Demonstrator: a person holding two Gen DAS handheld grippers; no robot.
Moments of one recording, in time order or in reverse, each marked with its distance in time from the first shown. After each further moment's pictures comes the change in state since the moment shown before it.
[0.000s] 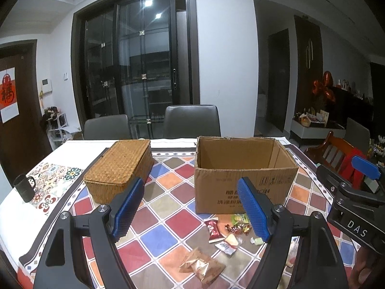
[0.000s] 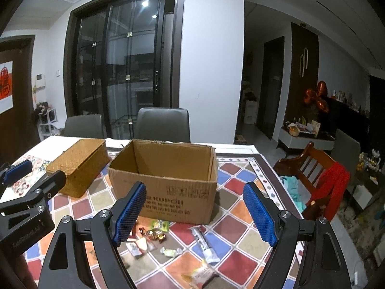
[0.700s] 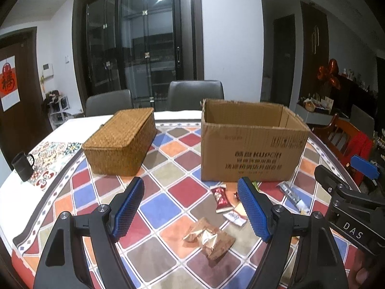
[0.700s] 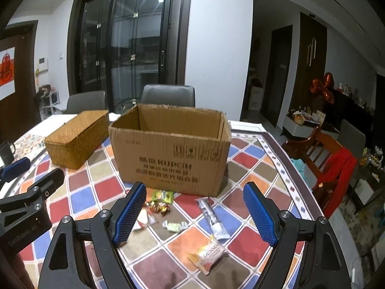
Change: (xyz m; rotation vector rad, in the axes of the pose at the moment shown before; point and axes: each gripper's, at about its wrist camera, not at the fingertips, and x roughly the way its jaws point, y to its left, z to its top) left arm 0.021 0.004 -0.053 -0.014 0.118 0.018; right arm 0.020 0.015 -0.052 -0.033 0.100 0.020
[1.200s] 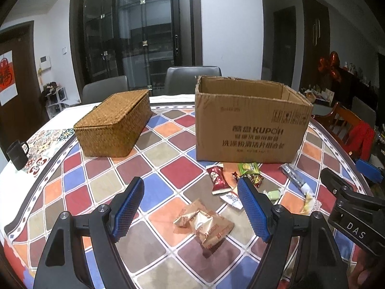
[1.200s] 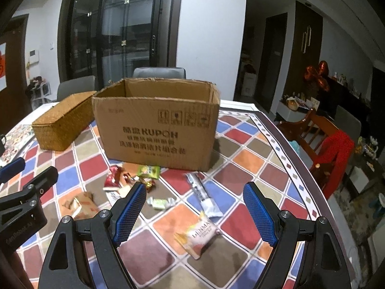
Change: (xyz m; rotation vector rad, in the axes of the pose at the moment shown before) left arm 0.022 -0.011 -0.032 0.004 0.053 -0.001; right arm 0.016 -0.013 -0.035 0.021 0.079 -0.052
